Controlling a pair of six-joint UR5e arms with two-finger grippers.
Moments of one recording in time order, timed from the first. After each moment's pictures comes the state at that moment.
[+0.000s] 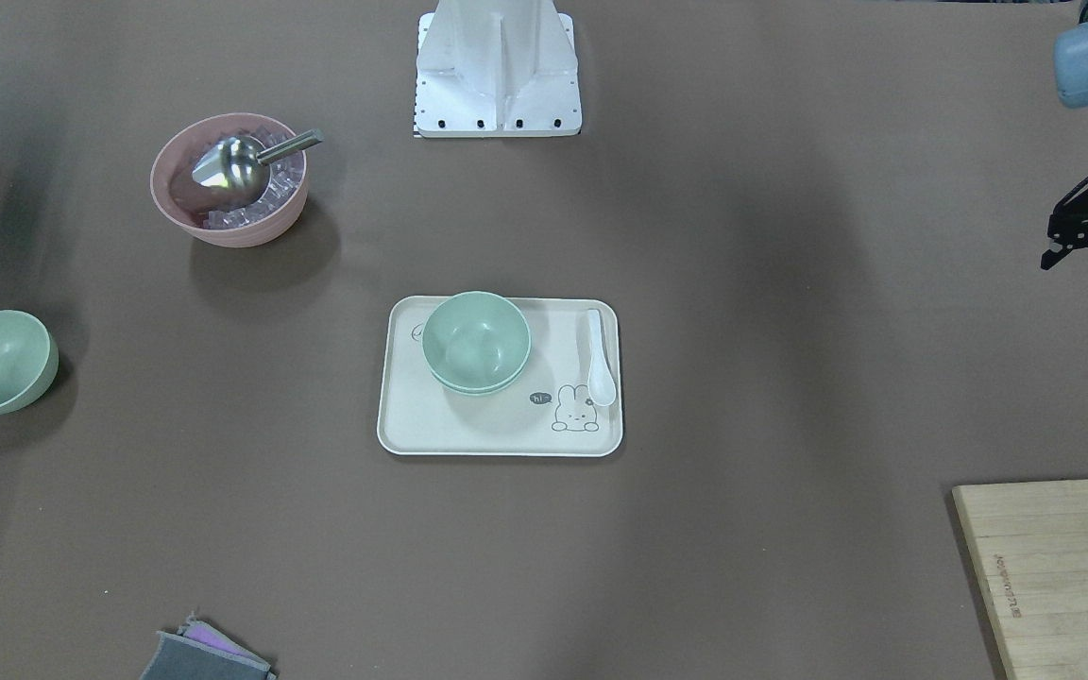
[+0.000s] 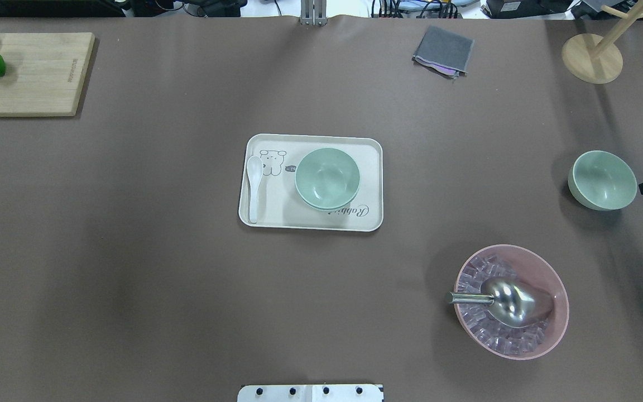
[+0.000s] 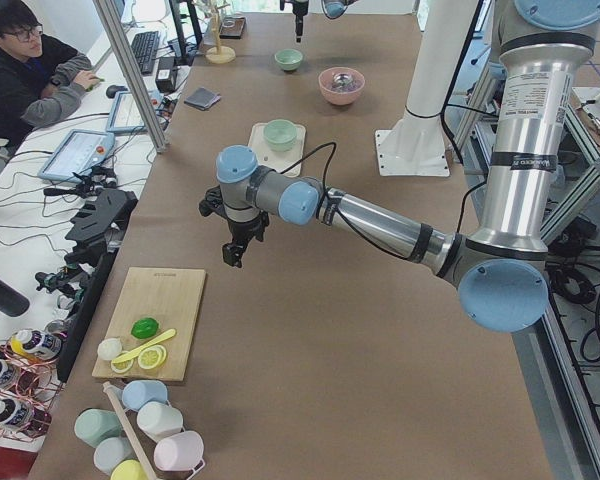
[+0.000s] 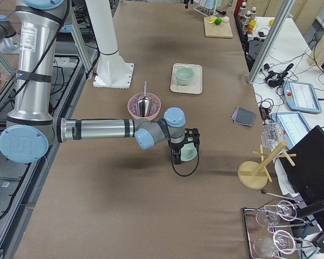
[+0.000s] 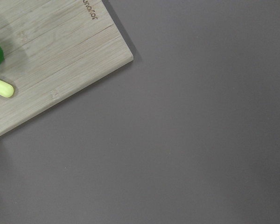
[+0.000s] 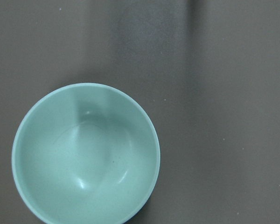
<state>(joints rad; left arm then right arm) -1.32 -1.66 -1.83 -1.57 -2.32 0.10 1.19 -1.70 1.69 -1.10 2.22 0.50</state>
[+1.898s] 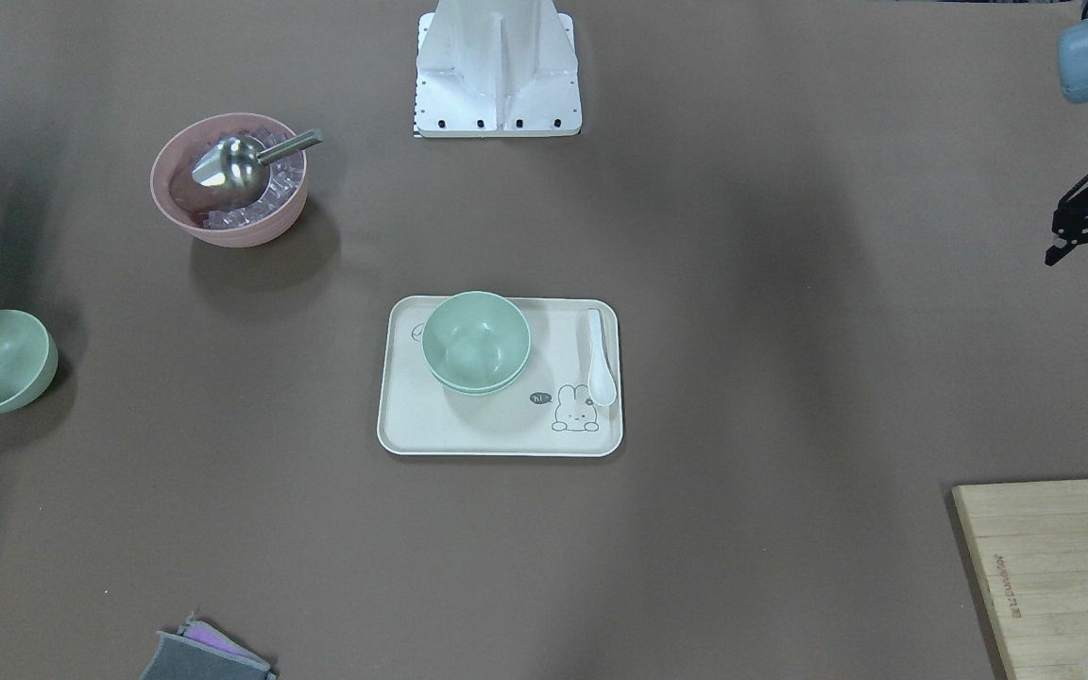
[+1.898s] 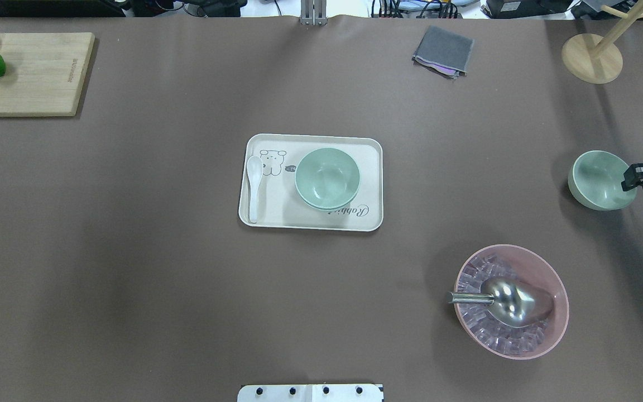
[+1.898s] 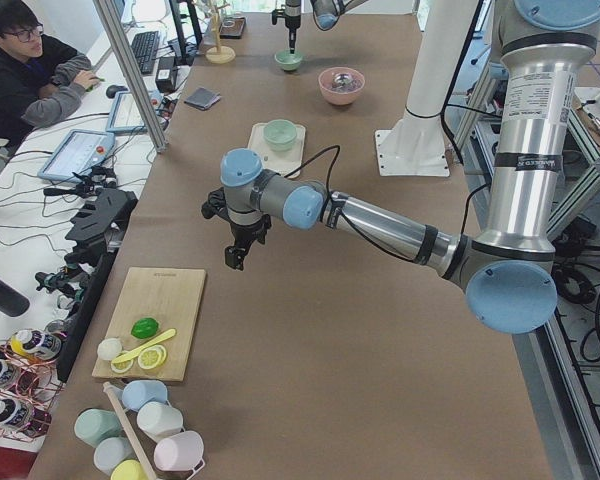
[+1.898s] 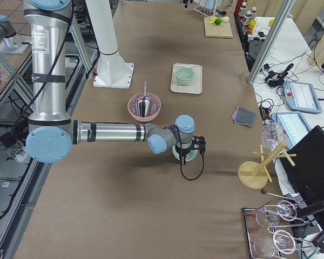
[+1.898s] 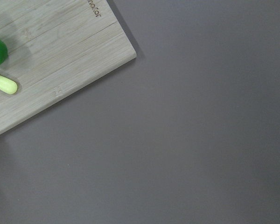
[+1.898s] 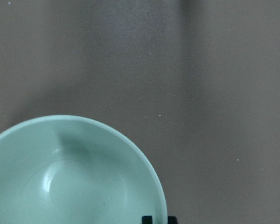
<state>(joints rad) -1.32 -1.64 -1.84 -1.60 -2.31 0.09 1.14 -1.60 1.54 -1.09 2.19 0.58</state>
